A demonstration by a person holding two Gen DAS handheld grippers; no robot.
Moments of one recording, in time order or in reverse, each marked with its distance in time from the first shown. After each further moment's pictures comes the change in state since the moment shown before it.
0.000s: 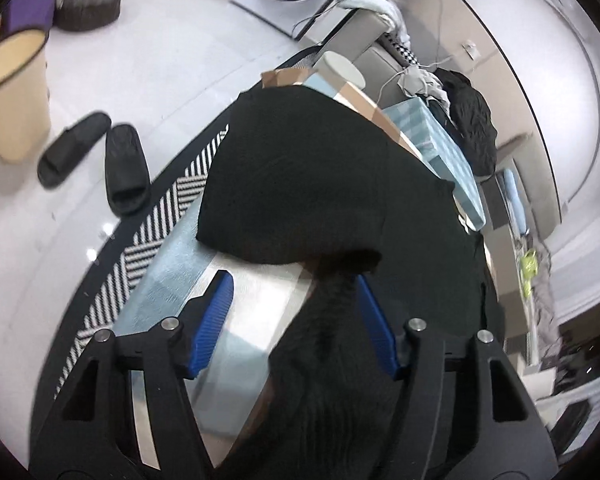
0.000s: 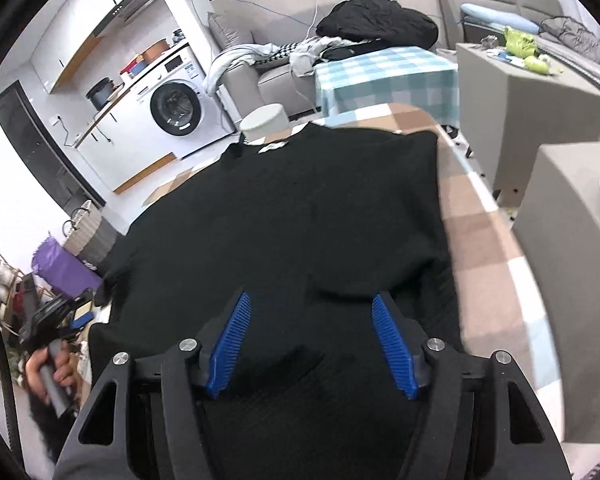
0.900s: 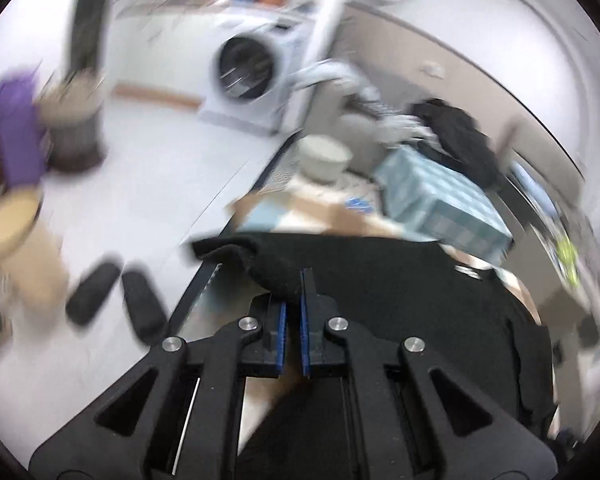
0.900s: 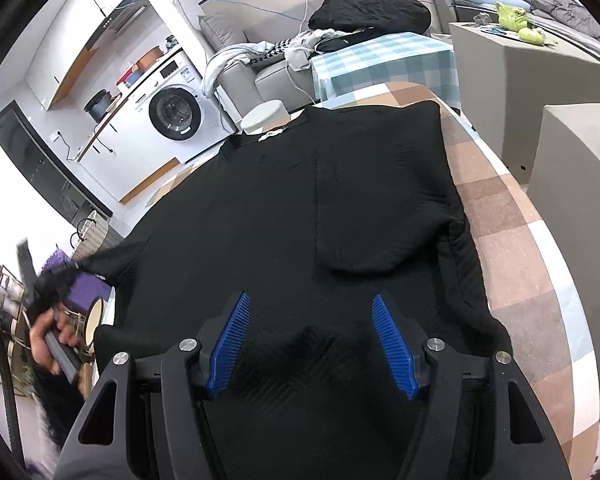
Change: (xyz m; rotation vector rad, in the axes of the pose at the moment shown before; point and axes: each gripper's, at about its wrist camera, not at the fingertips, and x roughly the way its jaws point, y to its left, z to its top) left arm -0.010 -0.136 0.038 0.443 -0.351 0.091; right arm 0.018 -0.013 -0.012 0.058 0.005 0.028
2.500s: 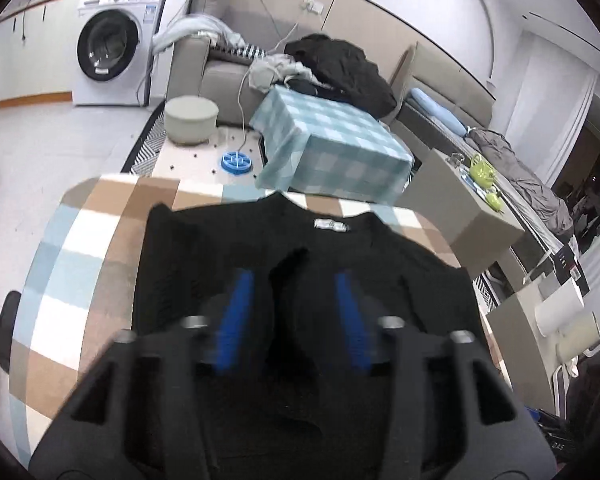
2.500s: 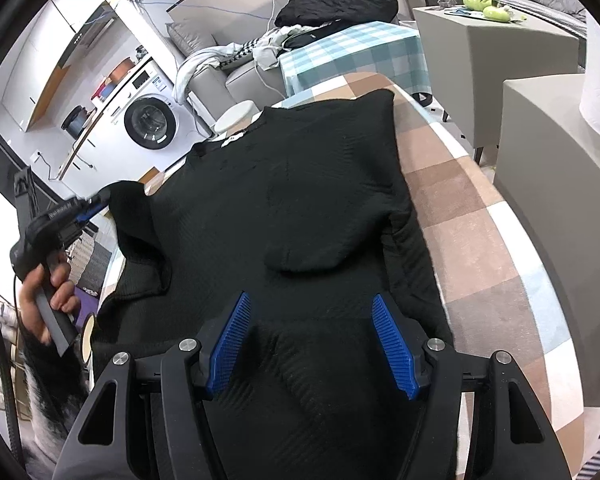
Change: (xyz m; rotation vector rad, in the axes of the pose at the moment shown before) left arm 0.077 -0.120 0.020 0.118 0.182 -0.312; right arm -0.008 -0.036 0.007 0.088 0.012 -0.054
